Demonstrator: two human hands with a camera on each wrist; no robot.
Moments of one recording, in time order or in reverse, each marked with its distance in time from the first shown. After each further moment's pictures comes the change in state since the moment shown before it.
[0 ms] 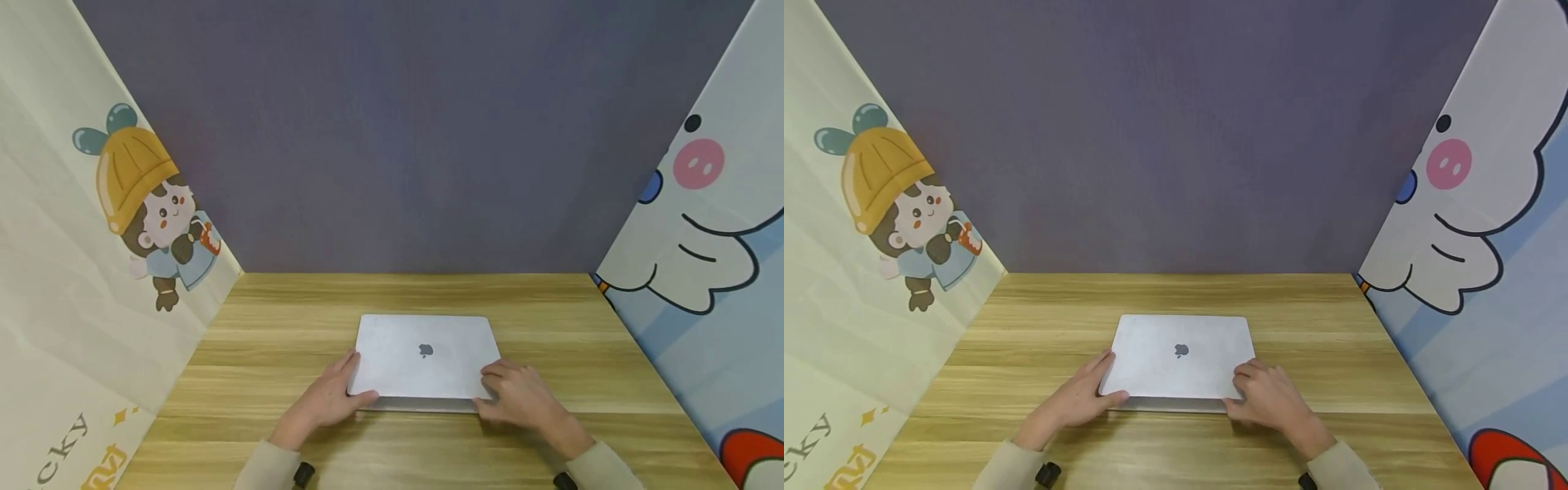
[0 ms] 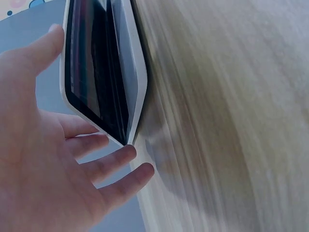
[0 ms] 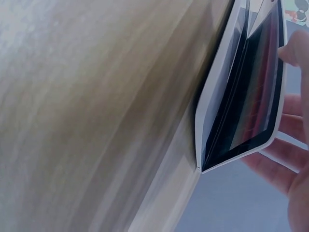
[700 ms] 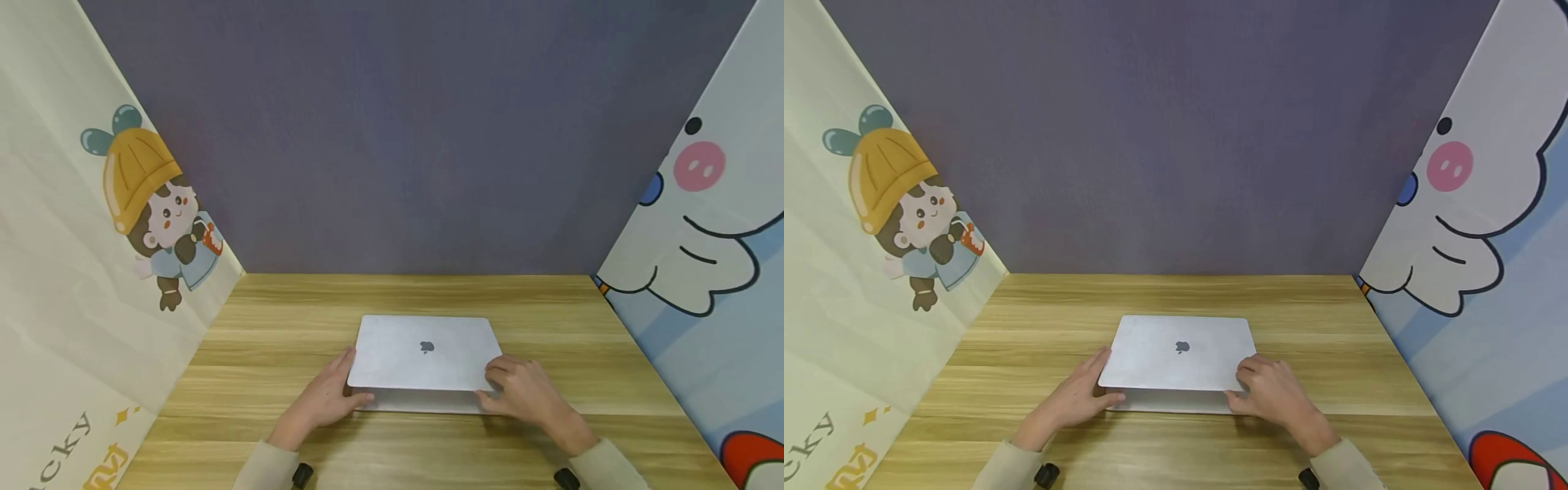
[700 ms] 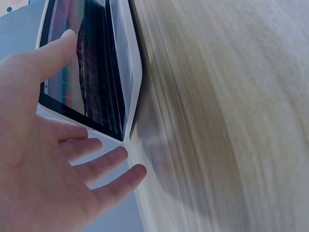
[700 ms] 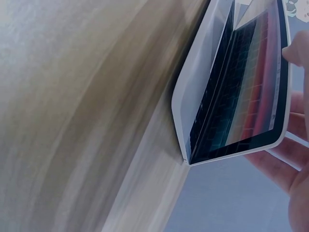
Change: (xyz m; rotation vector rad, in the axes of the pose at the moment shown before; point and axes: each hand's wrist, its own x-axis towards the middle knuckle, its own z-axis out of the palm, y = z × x) left_hand -0.002 -0.006 -0.003 0.015 0.049 0.008; right_hand 0.009 0.006 -0.008 0.065 0.138 -0.050
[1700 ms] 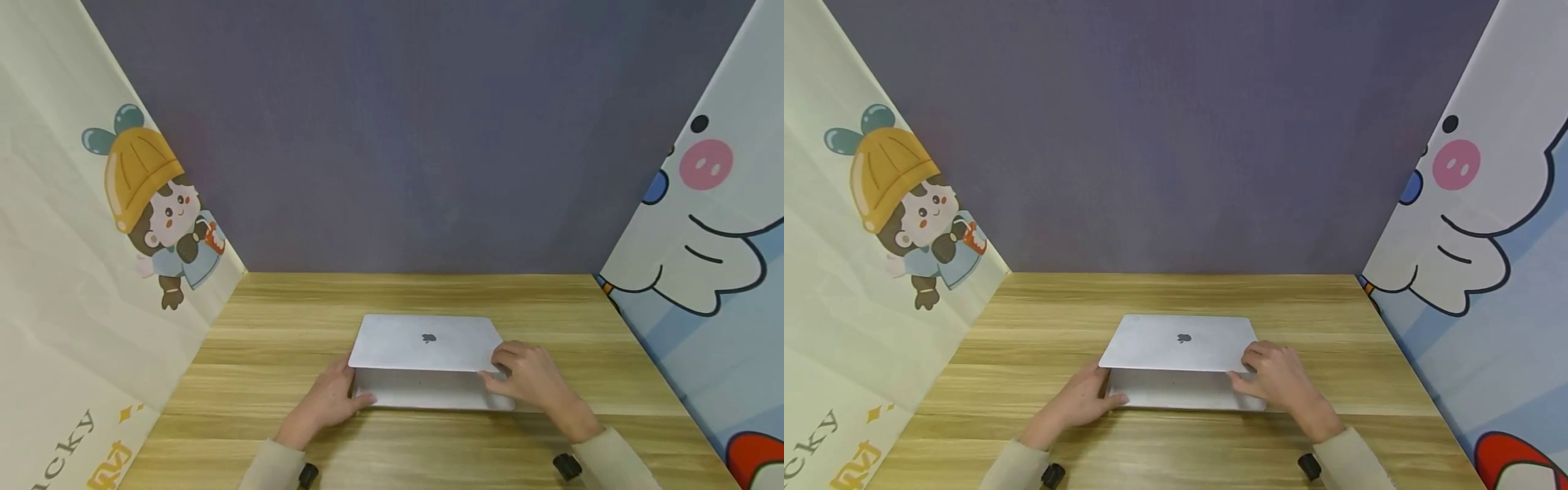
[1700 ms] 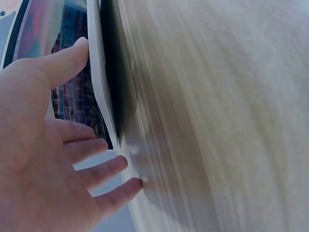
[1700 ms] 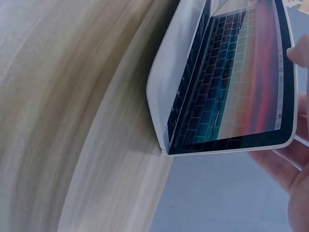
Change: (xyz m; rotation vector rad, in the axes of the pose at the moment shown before) left_hand 0.005 -0.002 0.014 0.044 0.051 0.055; right_hand 0.018 0.014 -0.008 0.028 0.123 0.008
